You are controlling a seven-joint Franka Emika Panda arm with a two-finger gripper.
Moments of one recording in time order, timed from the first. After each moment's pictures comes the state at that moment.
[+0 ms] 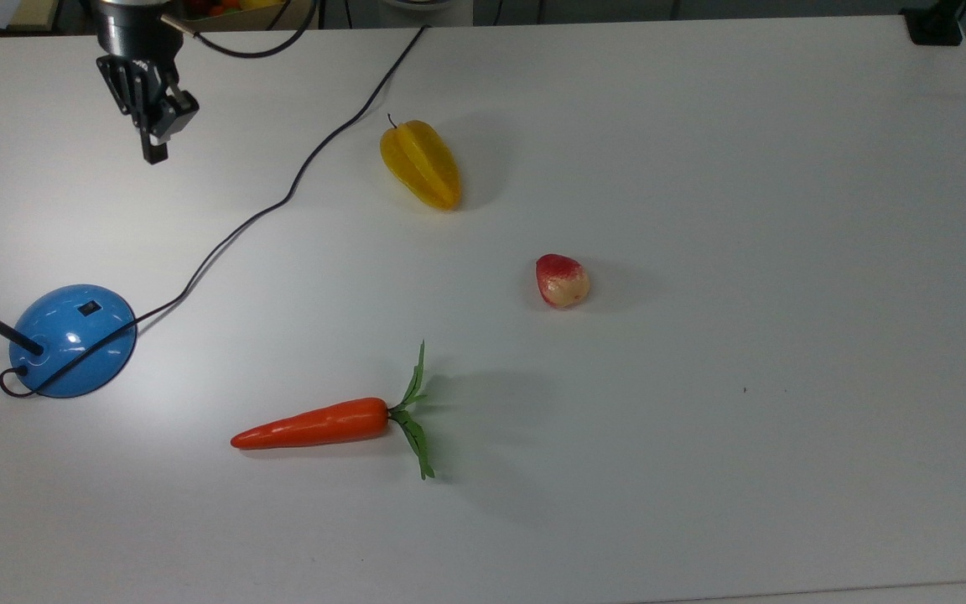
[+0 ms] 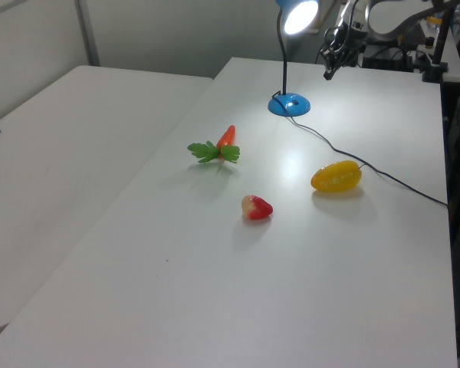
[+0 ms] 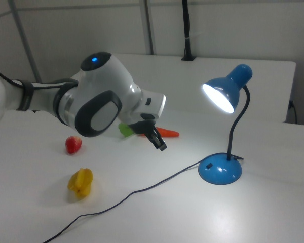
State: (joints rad) arm -0.18 0.04 -0.13 -2.07 -0.03 2.54 0.34
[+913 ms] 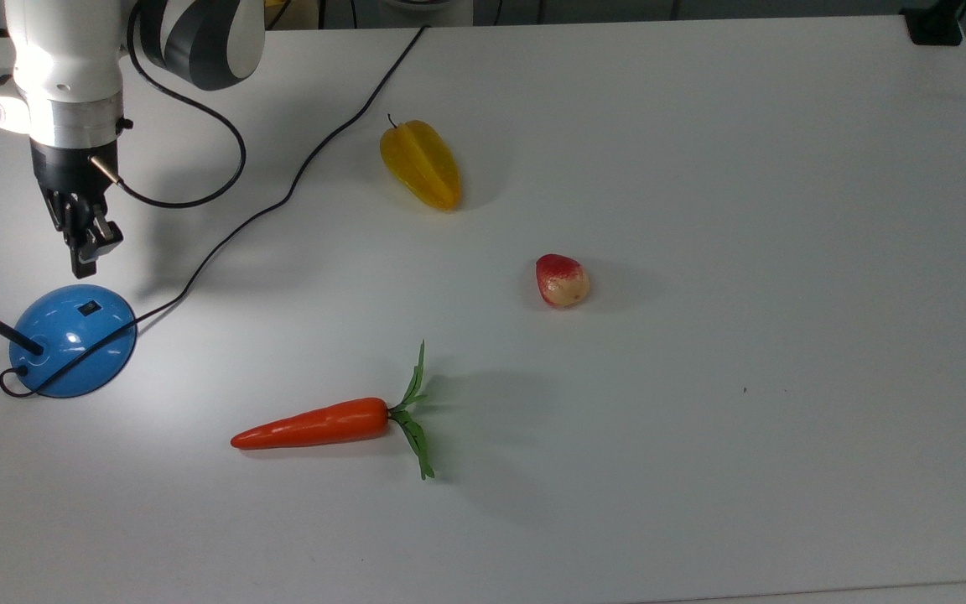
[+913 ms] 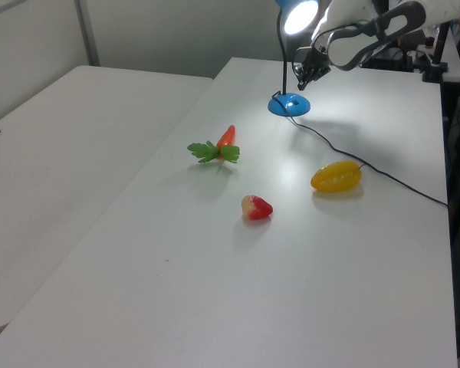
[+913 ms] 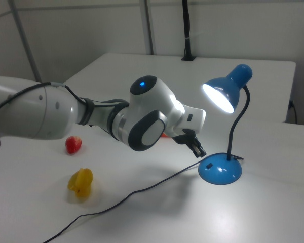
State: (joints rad) arm -0.25 0.45 -0.13 -1.75 -0.03 2.70 0.41
